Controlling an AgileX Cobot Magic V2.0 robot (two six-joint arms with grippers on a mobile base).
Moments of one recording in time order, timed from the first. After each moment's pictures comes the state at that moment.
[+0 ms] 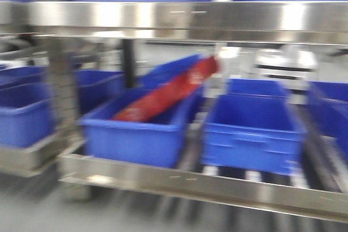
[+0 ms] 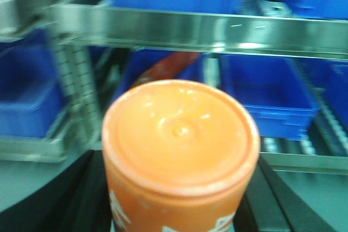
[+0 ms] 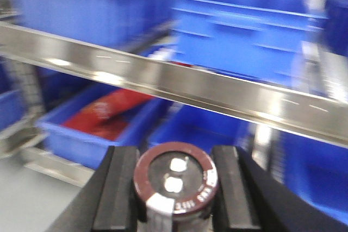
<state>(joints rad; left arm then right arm) -0.31 0.79 -1.12 0.10 0.79 -0.11 0.11 0.63 -1.03 0.17 0.73 -0.15</state>
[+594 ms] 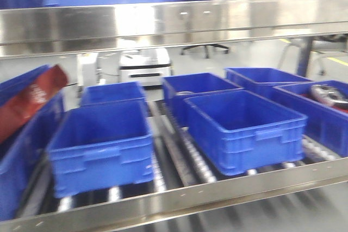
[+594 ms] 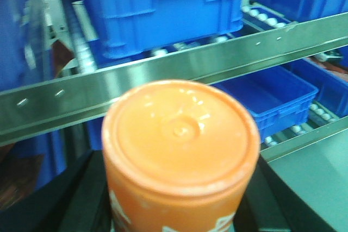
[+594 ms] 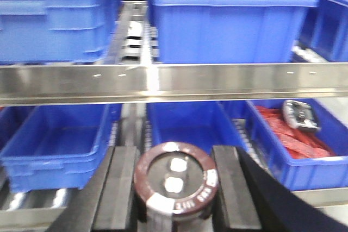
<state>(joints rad) -0.31 0.79 -1.12 0.10 0.79 -0.11 0.11 0.63 -1.03 0.17 0.73 -0.15</state>
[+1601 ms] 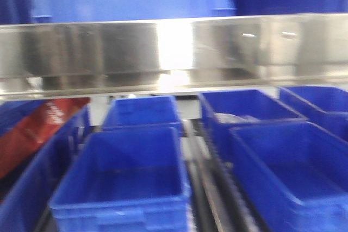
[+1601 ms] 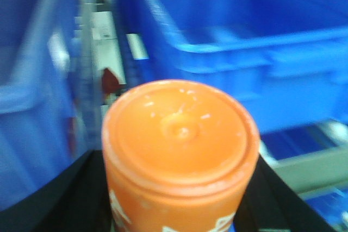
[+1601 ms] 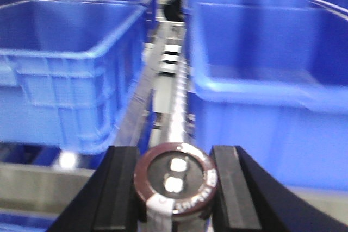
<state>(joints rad) -0.31 0.79 -1.12 0.10 0.79 -0.11 0.11 0.63 -1.03 0.17 0.73 -0.15</state>
